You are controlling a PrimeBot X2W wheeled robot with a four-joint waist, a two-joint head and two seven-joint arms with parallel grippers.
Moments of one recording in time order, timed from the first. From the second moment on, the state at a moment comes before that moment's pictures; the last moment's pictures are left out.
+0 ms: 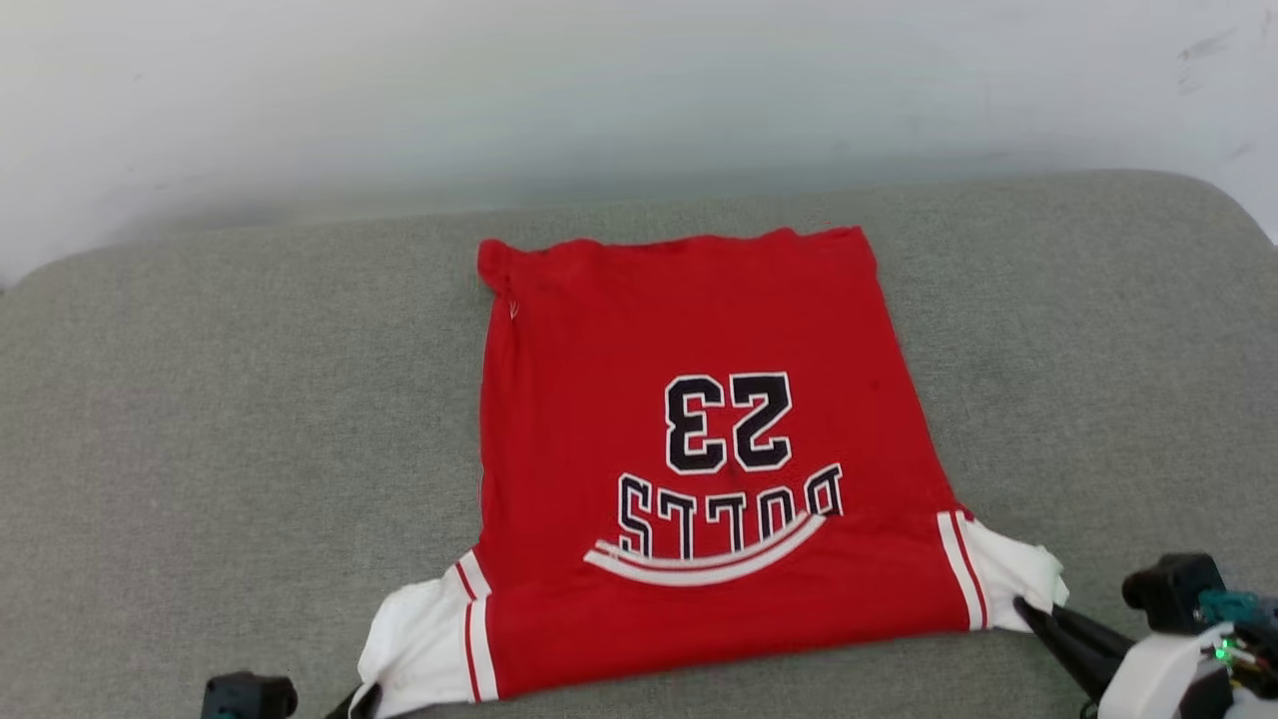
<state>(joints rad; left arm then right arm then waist) -0.14 0.78 -0.92 0.17 -1.07 0.24 -0.26 -0.41 -0.72 1.02 0.52 0.94 0.13 -0.25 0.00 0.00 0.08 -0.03</state>
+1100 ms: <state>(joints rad) -0.19 0.76 -0.80 -0.07 -0.81 0.34 -0.26 -0.86 -0.82 0.48 0.14 0.66 0.13 0.49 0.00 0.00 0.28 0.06</state>
